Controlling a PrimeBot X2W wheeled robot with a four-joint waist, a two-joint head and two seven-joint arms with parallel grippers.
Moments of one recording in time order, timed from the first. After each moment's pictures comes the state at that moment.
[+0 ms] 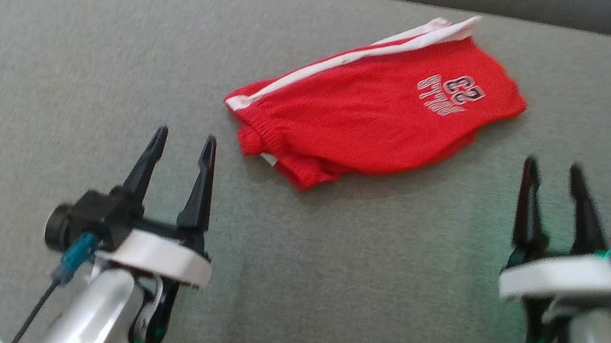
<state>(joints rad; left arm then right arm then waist) -0.25 0.09 -0.36 0.32 -0.38 0.07 -0.26 -0.25 -0.08 0.06 0.37 0.32 0.13 -0.21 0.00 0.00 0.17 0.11</state>
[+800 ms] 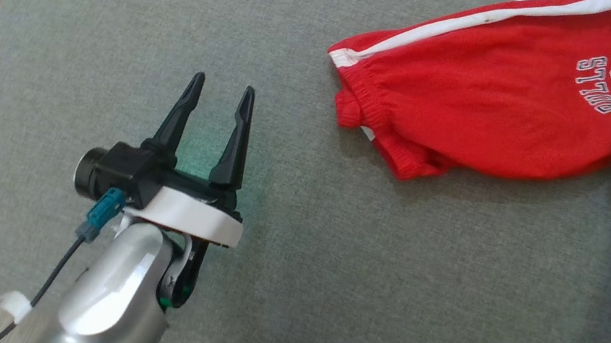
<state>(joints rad) -0.40 0.04 -0.38 0.35 -0.35 0.02 -0.26 -0.85 -0.30 0.06 0.92 0.33 0.13 0.13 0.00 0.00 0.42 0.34</state>
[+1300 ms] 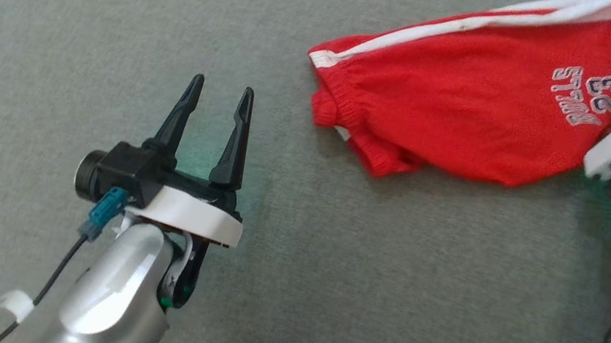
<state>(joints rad) -0.41 0.04 -0.38 0.37 -0.36 0.03 -0.26 -0.84 -0.29 0.20 0.96 0.46 0.13 -0.03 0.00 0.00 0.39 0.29</state>
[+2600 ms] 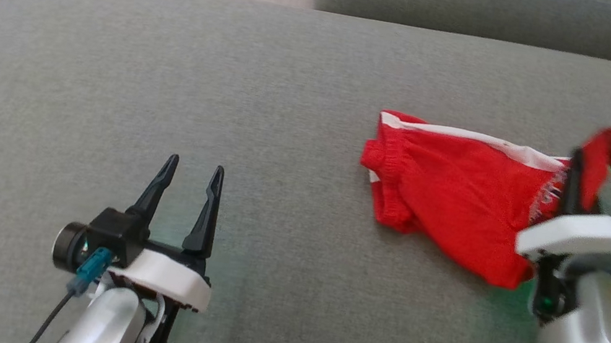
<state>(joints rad) -0.25 0.04 -0.30 0.45 -0.26 -0.03 -0.26 -0.53 -0.06 -0.13 0.82 0.29 0.13 -0.25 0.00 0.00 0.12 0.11</state>
